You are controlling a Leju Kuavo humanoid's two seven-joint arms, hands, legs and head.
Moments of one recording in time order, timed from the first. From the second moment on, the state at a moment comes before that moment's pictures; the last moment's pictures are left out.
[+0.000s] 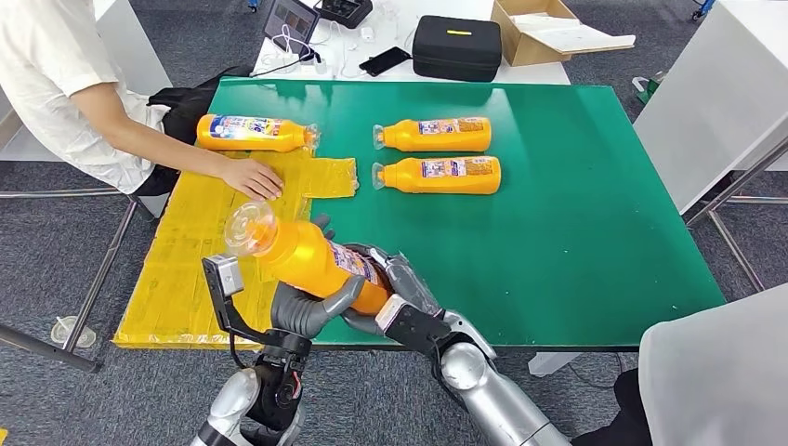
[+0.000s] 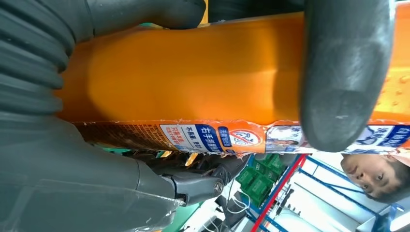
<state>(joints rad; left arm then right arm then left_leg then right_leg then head) -0.14 -0.20 -0.58 -1.32 0.49 0.09 -0.44 -0.28 0.06 0.60 -1.20 0.28 0.00 -0.47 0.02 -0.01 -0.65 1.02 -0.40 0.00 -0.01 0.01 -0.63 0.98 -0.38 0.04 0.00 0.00</state>
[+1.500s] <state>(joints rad) -0.17 -0.14 -0.25 -1.30 -0.80 0.67 -0.33 0.01 0.10 0.32 -1.50 0.31 -0.69 -0.70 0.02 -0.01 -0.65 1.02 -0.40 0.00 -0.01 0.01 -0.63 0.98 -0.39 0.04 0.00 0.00</state>
